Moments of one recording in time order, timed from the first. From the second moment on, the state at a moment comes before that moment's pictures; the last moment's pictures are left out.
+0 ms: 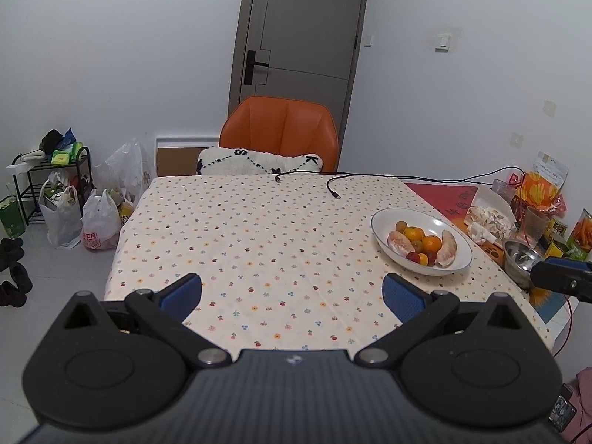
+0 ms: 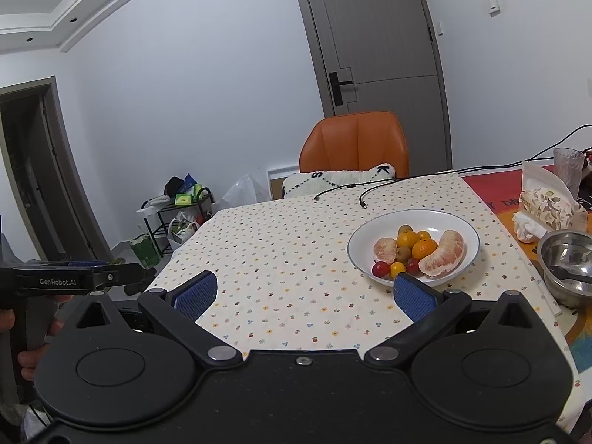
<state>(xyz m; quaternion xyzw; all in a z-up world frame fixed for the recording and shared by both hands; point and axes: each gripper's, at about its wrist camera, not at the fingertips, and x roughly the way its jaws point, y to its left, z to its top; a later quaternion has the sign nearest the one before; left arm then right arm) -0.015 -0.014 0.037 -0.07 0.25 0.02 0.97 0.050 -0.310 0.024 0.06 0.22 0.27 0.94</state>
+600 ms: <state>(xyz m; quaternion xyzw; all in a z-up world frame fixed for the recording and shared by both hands) -0.016 -0.017 0.037 -0.07 0.25 0.02 0.97 0.049 -0.310 0.026 0.05 0.21 0.27 0.94</state>
